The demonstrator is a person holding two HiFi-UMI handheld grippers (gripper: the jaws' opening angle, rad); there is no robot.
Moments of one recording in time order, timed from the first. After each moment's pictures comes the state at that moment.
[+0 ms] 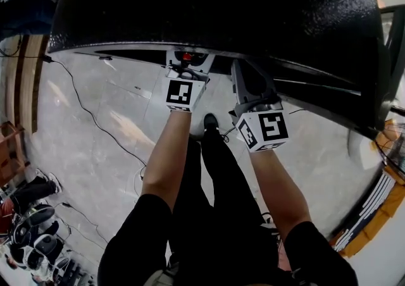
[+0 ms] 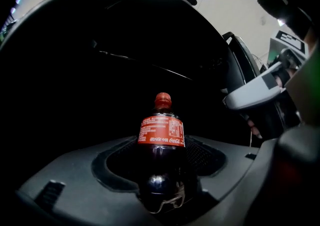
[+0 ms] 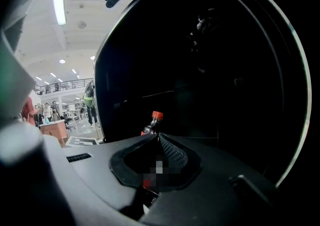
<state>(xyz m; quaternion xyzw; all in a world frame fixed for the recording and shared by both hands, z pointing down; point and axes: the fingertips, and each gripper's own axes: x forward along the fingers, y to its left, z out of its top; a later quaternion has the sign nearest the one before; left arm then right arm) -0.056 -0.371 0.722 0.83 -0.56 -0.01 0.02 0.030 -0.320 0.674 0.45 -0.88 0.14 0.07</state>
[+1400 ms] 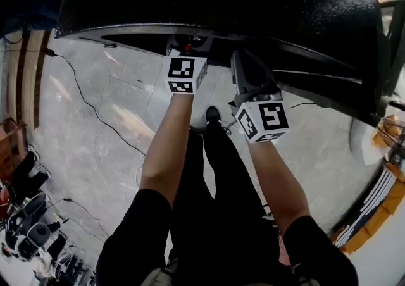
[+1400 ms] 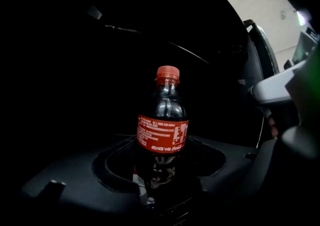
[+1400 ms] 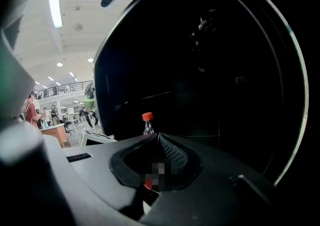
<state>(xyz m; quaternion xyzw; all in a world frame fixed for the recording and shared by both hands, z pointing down) -0.069 -0.384 0.750 0.80 -0.58 0.07 0.13 0.022 -0.315 0.671 0.45 -0.88 0.16 0.06</state>
